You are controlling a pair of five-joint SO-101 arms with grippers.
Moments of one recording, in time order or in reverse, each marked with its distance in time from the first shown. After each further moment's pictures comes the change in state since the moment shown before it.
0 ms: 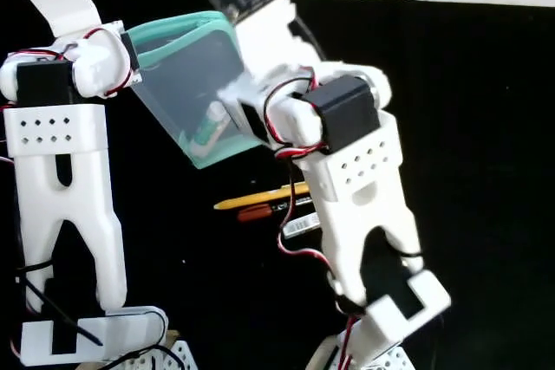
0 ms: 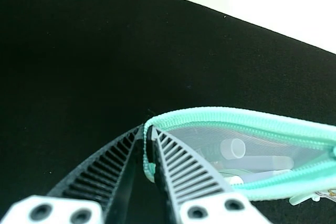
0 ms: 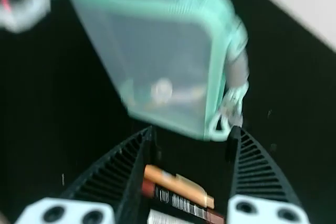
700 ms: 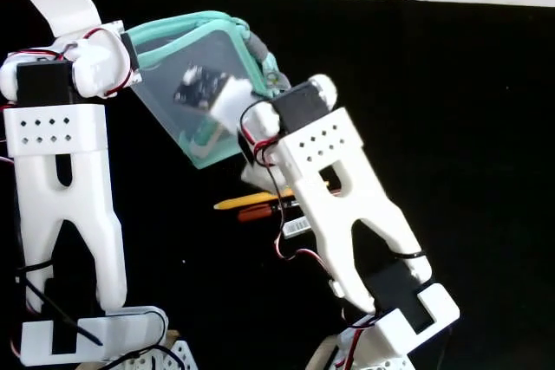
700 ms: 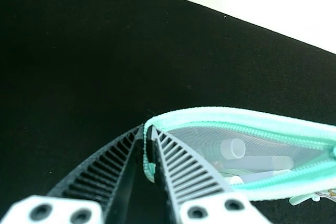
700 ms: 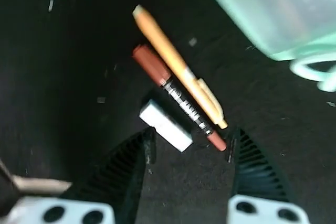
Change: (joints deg) left arm 0.0 0.0 0.0 0.0 0.0; right arm 0.0 -2.9 35.1 -0.1 26.2
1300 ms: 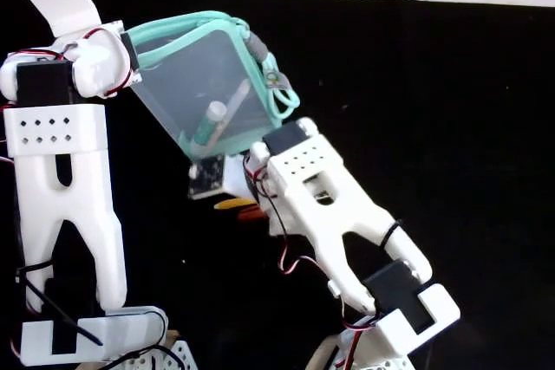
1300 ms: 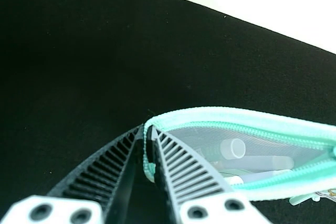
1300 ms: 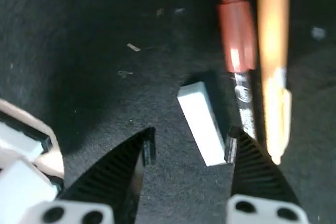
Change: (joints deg) left arm 0.0 0.0 0.0 0.0 0.0; right arm 0.0 0.0 31.0 -14.9 24.8
